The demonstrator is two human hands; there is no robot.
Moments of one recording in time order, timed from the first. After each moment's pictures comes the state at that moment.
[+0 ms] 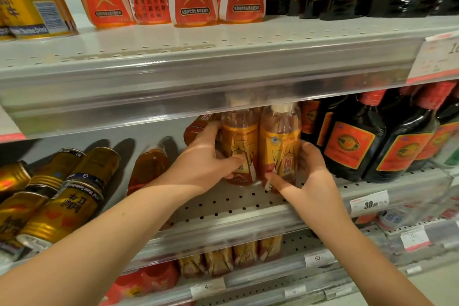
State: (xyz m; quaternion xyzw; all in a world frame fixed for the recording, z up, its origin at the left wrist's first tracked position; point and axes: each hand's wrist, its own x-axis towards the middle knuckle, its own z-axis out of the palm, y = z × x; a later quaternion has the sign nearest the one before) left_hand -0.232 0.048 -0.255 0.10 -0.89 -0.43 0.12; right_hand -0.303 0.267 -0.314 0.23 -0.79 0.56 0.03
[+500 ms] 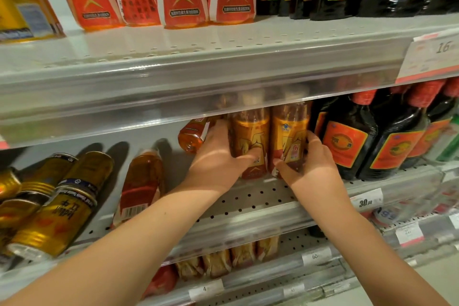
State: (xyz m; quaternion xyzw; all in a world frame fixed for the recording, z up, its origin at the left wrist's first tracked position) left_hand -0.255 0.081 -0.263 0.11 -0.89 -0.39 0.19; right_hand -0.312 0.268 -0.290 0.13 -0.89 0.42 0.07
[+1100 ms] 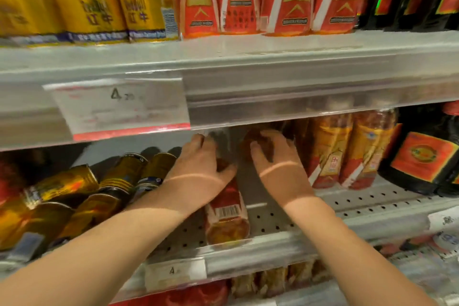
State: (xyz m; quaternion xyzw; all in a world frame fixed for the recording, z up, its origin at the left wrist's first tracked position) left_hand -0.165 -0.056 -0.247 0.17 -0.96 -0.17 0.13; right_hand -0.254 0.091 -0.274 0.23 -0.85 0.47 0.07
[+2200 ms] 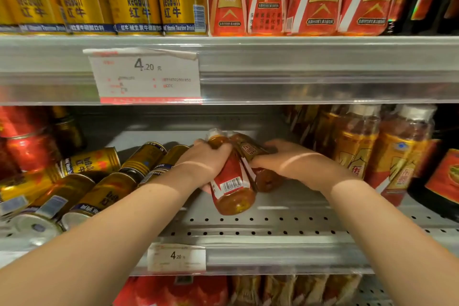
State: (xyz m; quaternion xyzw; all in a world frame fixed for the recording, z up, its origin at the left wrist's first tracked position) left_hand -0.177 -0.072 -0.252 0.37 -0.85 -0.36 0.09; right_hand -0.301 0.074 -0.254 0.28 -0.87 0.34 -0.20
